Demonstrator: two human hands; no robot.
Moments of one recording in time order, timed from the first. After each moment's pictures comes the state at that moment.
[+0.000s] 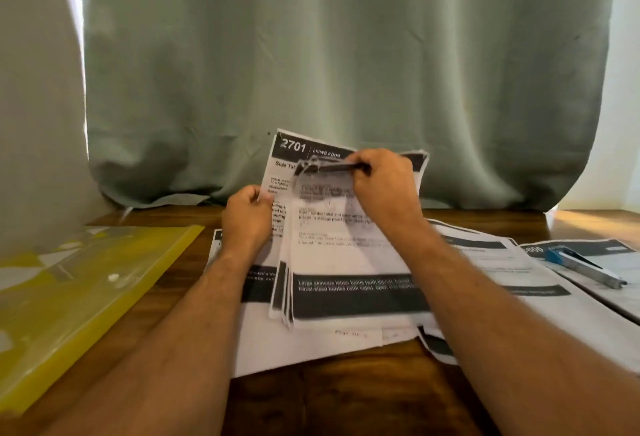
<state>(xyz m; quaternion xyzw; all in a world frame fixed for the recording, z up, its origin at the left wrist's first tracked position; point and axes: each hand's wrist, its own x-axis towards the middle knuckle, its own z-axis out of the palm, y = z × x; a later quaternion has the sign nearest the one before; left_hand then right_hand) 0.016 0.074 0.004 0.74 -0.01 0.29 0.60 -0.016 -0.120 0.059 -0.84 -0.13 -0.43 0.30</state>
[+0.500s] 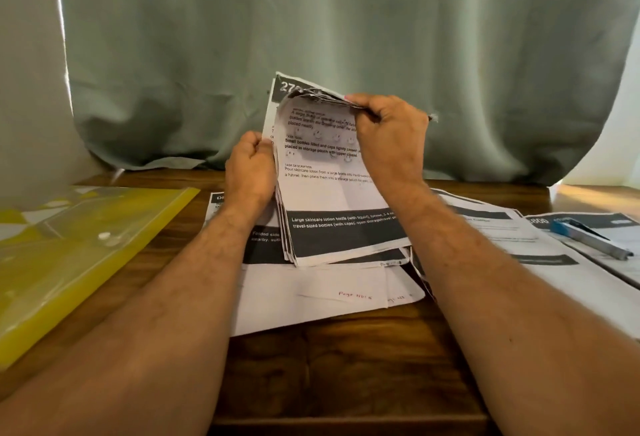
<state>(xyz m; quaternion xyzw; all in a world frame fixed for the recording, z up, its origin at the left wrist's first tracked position) 0.017 0.069 0.009 0.70 -0.05 0.31 0.64 0.003 -0.109 0.054 -0.72 -0.16 -0.58 0.33</state>
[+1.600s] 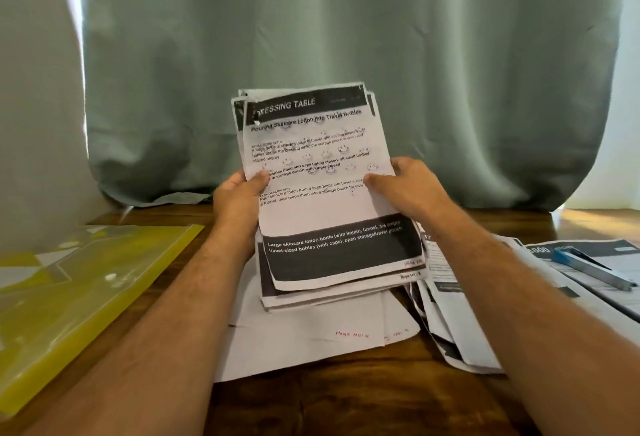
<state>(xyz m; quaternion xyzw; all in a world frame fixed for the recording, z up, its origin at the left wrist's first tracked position) 0.012 0.071 0.024 0.49 -0.04 0.20 0.85 -0.014 -0.158 0.062 -0.85 -0.04 -0.23 0.47</state>
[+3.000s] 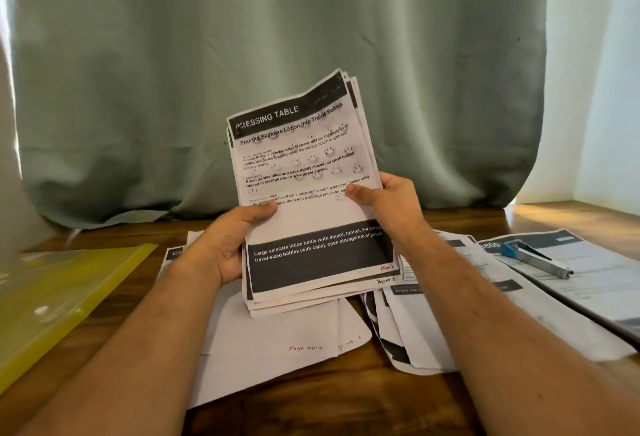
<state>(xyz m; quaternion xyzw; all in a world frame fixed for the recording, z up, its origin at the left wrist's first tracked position) 0.003 0.035 0.017 0.54 -0.10 -0.11 0.83 -0.006 -0.198 0.032 -0.68 -0.09 -0.23 0.69</state>
